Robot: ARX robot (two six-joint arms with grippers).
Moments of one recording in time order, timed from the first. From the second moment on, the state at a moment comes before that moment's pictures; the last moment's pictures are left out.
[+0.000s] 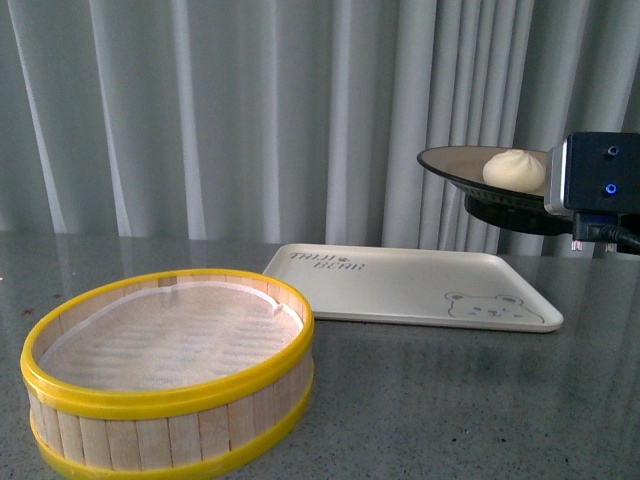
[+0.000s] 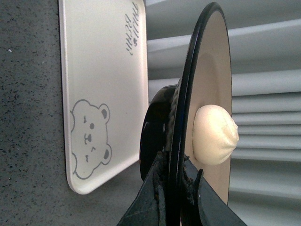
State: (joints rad) left arm 0.00 0.00 0.03 0.00 0.00 0.00; right arm 0.02 1.57 0.99 0.38 -0.43 -1.47
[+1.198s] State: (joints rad) left arm 0.00 0.00 0.03 0.00 0.00 0.00; right arm -0.07 2.09 1.48 0.17 -0.55 -1.65
